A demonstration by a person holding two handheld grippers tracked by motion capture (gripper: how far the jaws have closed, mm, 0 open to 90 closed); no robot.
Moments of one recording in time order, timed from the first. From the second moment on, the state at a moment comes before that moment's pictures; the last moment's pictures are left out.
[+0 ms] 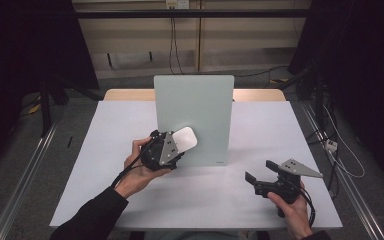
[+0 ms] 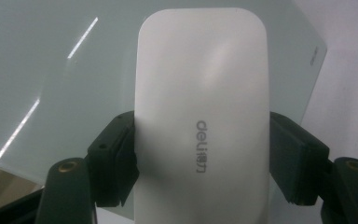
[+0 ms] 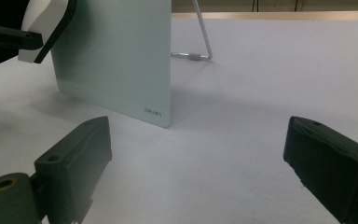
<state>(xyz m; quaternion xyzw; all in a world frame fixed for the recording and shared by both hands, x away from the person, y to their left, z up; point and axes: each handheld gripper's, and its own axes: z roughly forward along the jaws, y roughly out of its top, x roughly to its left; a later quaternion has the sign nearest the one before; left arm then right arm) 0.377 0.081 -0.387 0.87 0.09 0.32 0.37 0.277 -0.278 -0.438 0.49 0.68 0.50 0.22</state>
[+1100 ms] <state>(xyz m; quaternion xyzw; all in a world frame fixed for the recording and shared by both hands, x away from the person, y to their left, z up) 0.364 0.089 -0.409 0.87 0.05 0.36 0.32 0.276 -0.278 -0.438 0.49 0.68 0.50 0.22</state>
